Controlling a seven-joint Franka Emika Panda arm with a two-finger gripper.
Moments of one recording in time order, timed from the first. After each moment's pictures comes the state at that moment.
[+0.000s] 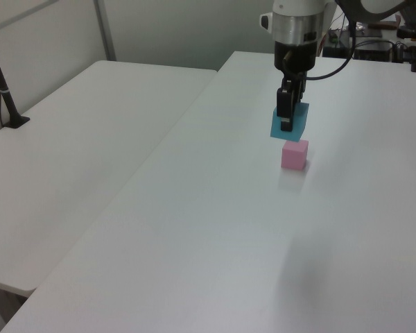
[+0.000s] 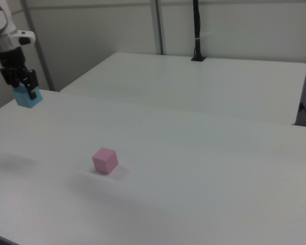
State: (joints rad) arm 0.53 0.15 -0.06 -1.51 0.00 1.68 0.43
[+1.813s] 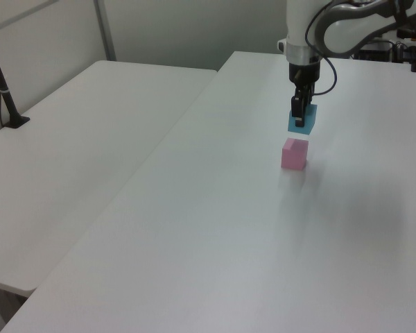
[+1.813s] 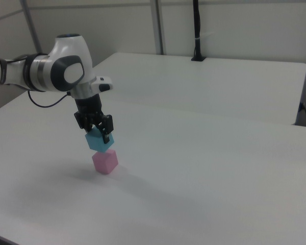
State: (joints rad) arm 0.23 0.11 -0.17 -1.93 -0.06 2.02 0.09
